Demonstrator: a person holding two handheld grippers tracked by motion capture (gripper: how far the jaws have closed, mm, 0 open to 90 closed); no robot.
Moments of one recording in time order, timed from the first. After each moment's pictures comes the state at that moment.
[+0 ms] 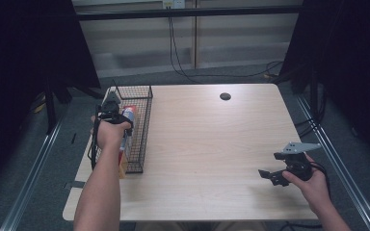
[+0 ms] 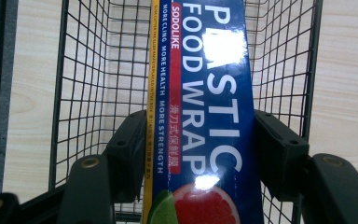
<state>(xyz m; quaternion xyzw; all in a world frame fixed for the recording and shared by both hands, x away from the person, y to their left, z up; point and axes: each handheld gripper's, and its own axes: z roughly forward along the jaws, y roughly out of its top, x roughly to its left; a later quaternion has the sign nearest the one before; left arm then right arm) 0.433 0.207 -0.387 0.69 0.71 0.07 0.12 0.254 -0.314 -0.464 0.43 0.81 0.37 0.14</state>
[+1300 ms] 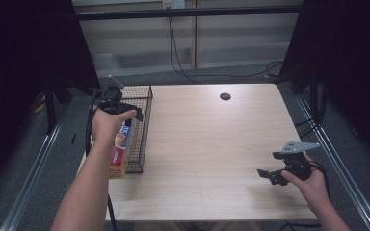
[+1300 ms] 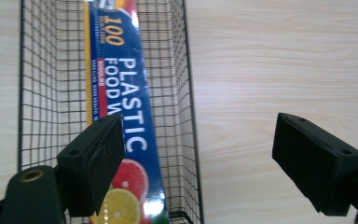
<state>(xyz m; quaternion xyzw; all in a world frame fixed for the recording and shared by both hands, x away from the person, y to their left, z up) 0.415 0.187 -0.323 0.73 0.64 0.05 0.23 0.255 -0.311 -0.462 0.42 0.81 0.38 0.14</state>
